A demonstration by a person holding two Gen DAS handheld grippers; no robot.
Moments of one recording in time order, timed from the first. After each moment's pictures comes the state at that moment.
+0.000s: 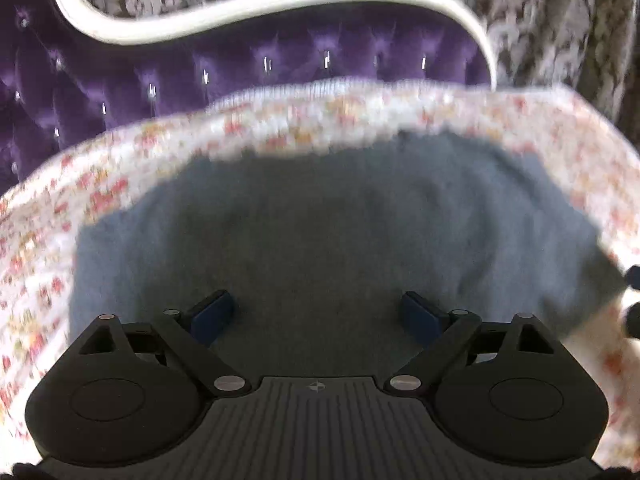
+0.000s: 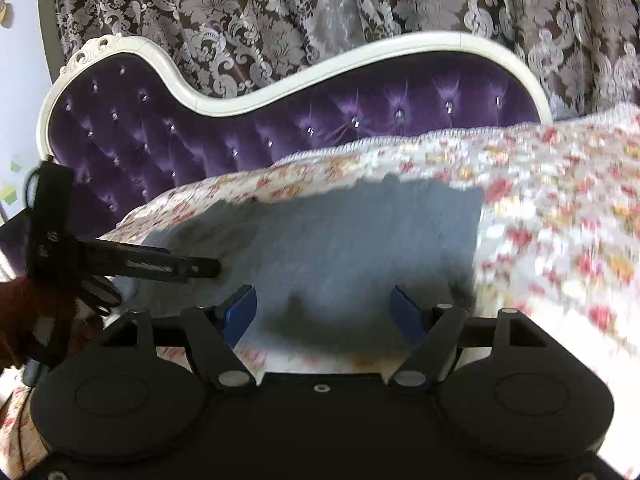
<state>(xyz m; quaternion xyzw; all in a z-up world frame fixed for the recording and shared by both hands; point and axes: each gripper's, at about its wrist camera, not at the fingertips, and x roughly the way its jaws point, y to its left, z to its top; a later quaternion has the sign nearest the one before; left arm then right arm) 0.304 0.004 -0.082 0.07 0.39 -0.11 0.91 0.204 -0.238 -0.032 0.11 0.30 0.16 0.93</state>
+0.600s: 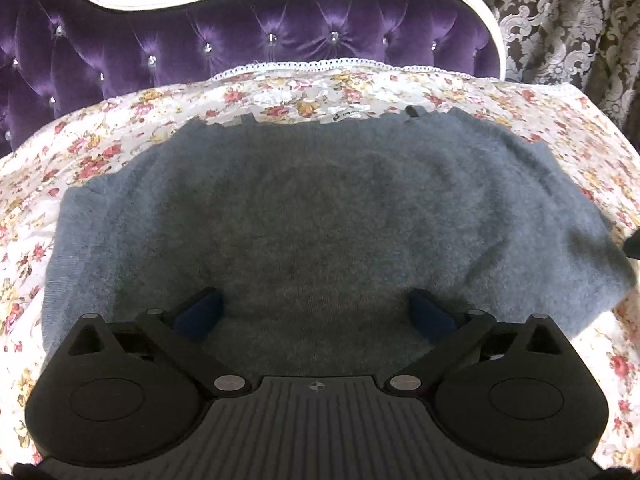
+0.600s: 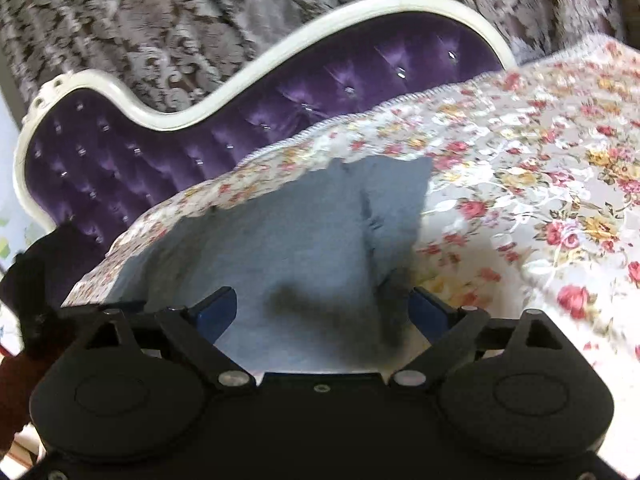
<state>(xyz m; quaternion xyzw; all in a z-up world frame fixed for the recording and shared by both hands) 0.309 0.010 -0.092 0.04 0.41 -0.11 0.91 0.256 -0.300 -0.054 0.20 0.35 0.13 0.91</state>
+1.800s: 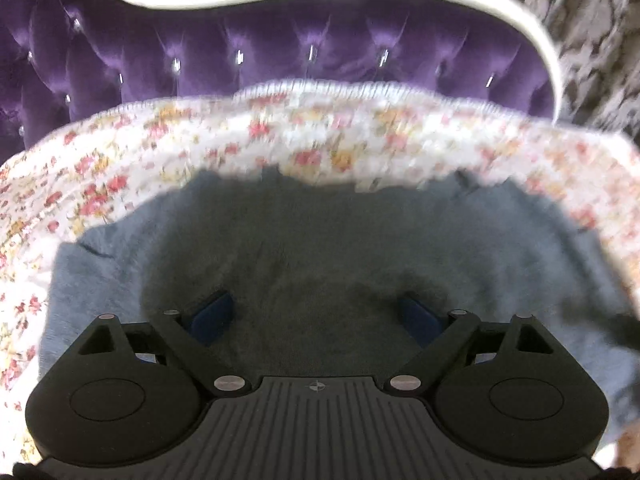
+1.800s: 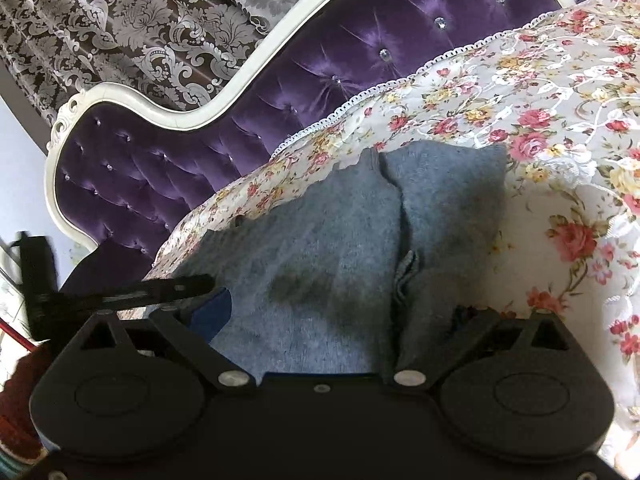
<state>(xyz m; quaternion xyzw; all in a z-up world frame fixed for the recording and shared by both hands) 0.382 -0.007 -0.080 0.01 0.43 -0.04 0.90 0.331 -0.298 -0.080 0.27 0.36 0.24 0.86</state>
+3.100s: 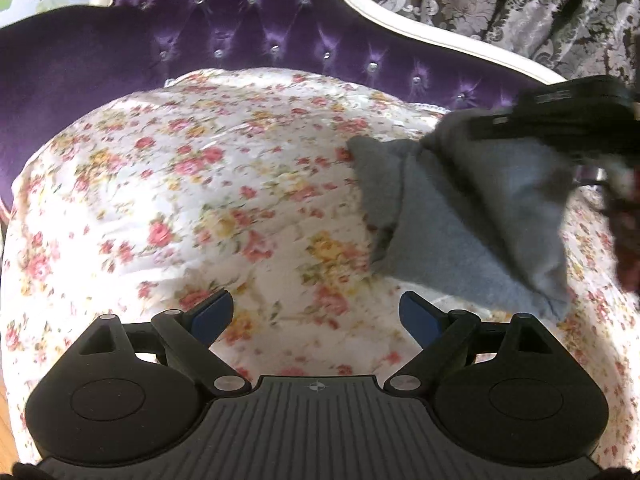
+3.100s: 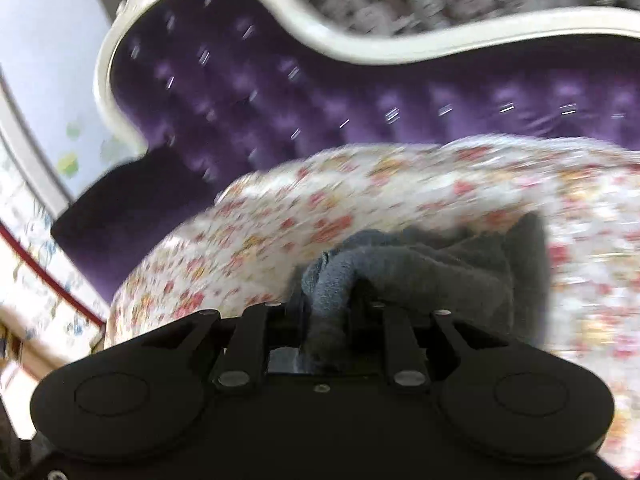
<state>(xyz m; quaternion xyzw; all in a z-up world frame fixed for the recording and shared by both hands) 0.190 0.184 -0.047 -0.12 0.39 0.05 0.91 0.355 -0.011 0.001 0.06 0.39 0.33 0.86</state>
